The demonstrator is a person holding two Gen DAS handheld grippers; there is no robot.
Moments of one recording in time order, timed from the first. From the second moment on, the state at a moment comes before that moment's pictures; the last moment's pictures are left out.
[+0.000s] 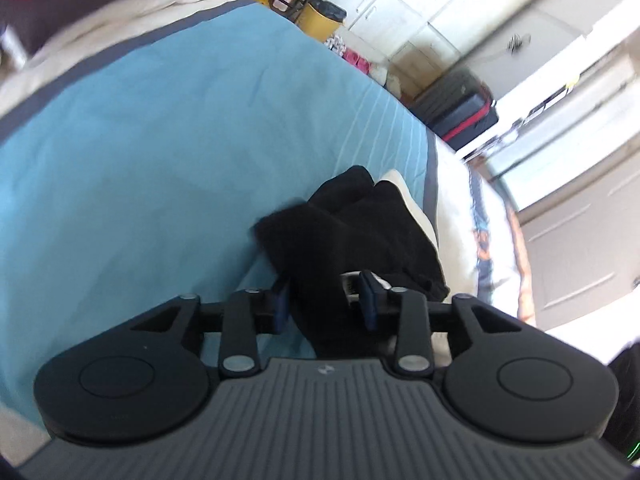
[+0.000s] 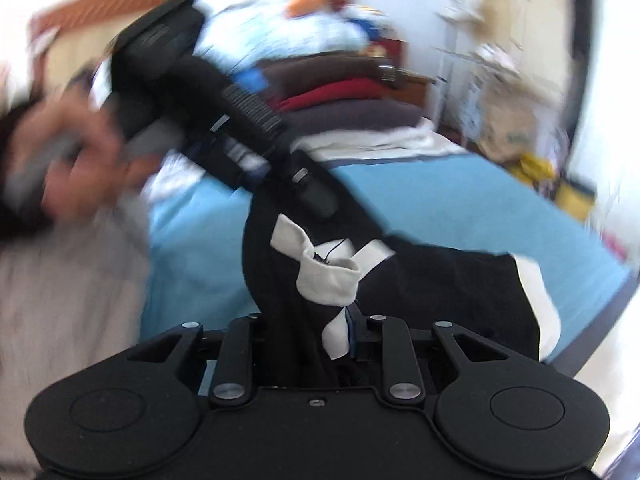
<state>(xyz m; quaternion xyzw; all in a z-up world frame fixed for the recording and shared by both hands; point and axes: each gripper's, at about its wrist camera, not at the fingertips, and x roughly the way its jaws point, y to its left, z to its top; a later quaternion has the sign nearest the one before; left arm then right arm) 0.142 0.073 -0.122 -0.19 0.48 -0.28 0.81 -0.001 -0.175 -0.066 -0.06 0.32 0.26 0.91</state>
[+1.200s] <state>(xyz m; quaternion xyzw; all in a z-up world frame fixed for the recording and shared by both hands) 0.260 -0.041 -0.204 -0.23 0.49 -0.39 0.75 0.018 -0.291 -0.050 0.22 0.26 0.04 0.94</state>
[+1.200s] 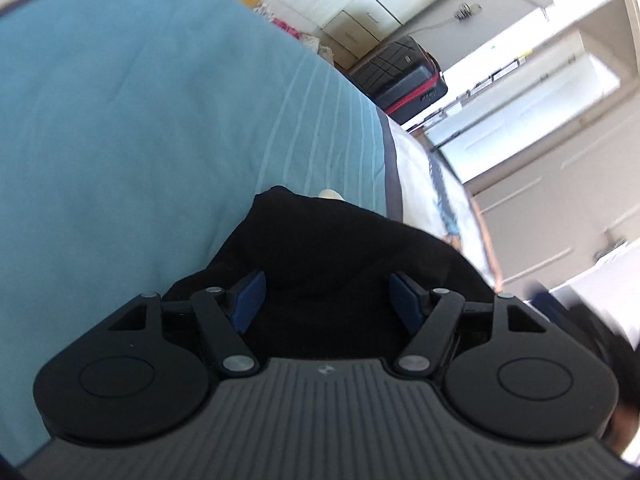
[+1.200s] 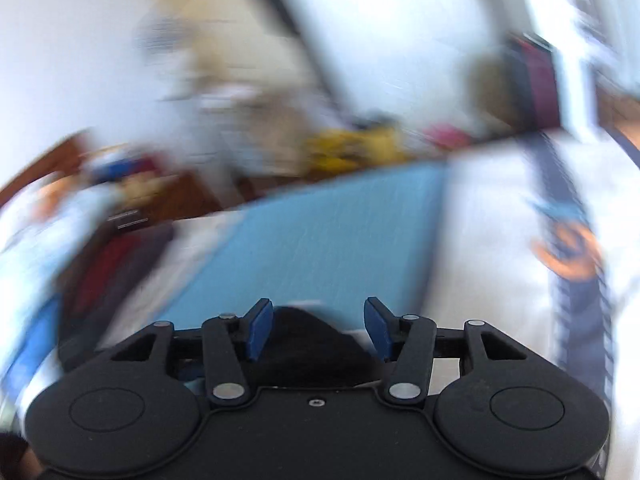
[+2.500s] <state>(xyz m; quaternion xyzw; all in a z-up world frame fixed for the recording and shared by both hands) 0.230 0.002 -0.176 -0.17 0.49 -0.29 0.80 0.012 -0.211 -0.117 0.12 0.49 0.01 0.86</state>
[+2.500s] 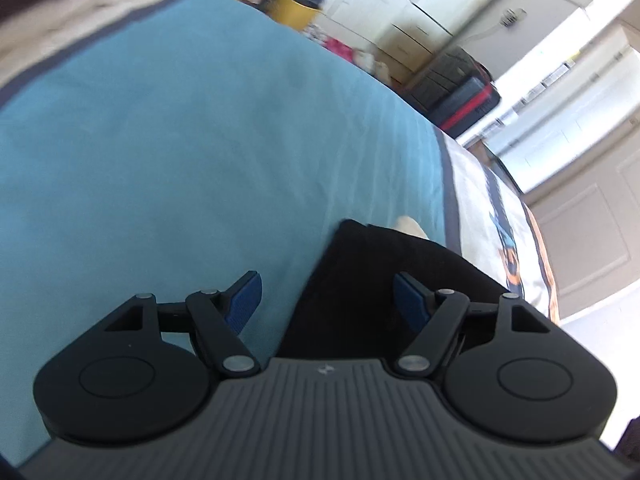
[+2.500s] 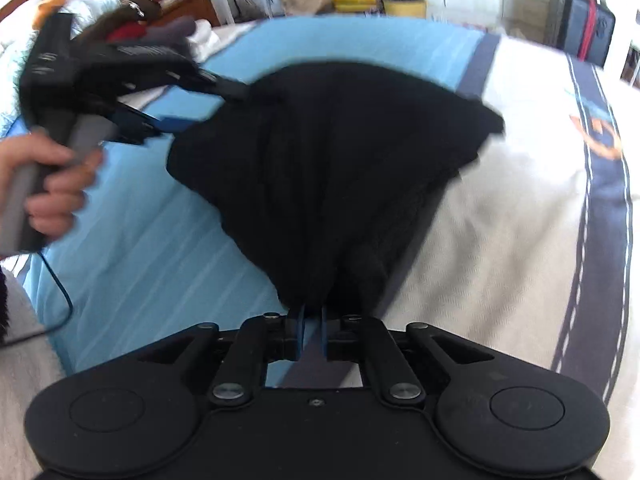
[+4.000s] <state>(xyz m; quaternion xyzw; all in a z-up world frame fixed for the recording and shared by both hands) 0.192 0.005 -0.151 -0.26 0.45 -0.44 0.73 0.039 -0.116 -0.080 -0.17 0.27 -0.10 0.94</state>
